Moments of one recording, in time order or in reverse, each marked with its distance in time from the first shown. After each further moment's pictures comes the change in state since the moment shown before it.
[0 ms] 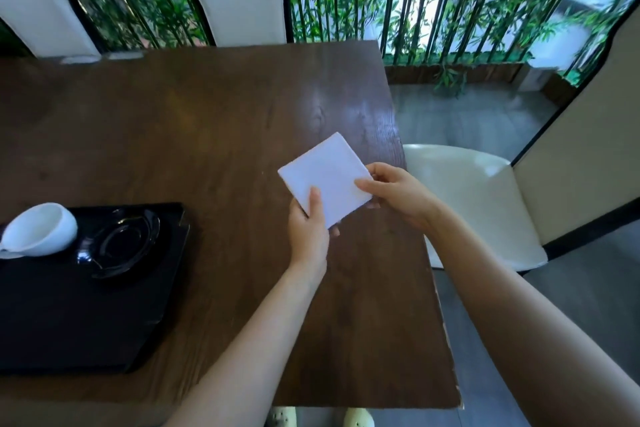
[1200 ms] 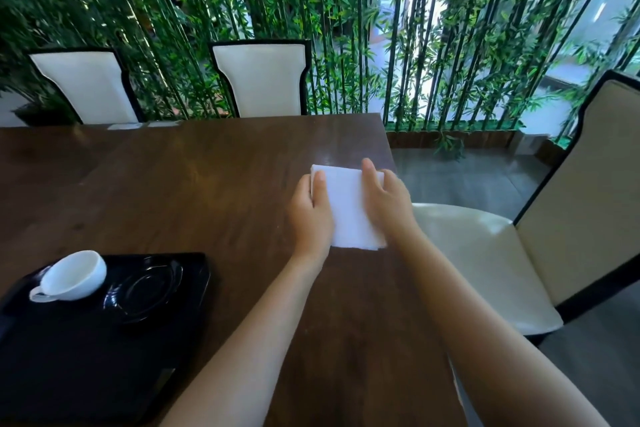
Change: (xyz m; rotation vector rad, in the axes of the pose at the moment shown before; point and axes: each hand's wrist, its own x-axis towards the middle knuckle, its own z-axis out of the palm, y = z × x) left_hand 0.020 0.087 0.012 0.330 0.137 0.627; right_hand -0.007 -0.093 0.039 -0.127 0.585 -0.166
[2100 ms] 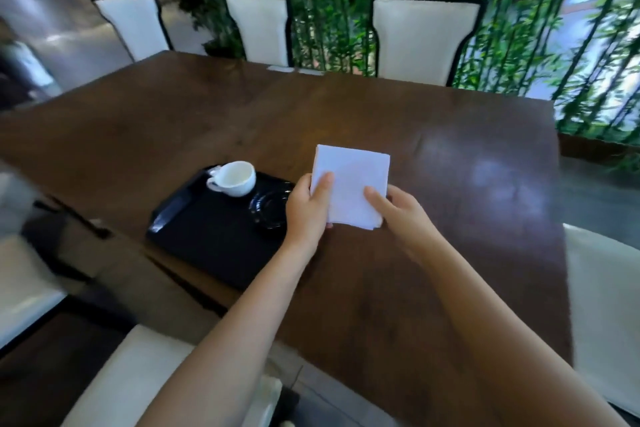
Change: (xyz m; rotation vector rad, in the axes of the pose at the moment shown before) left_hand -0.019 -0.043 -0.196 0.022 0.175 -0.356; right_hand -0.098 -0.006 0.136 0.227 -0.823 0.042
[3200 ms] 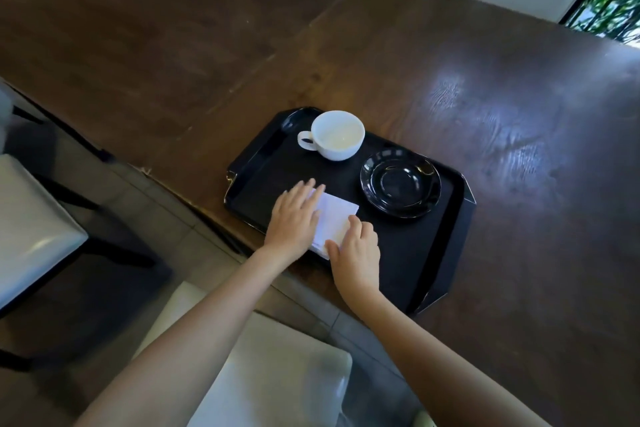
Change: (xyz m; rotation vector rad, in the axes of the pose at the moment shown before) left_hand 0.145 -0.218 -0.251 1.088 -0.366 0.210; right_hand 0.084 0.132 0.333 -0.987 0.151 0.117
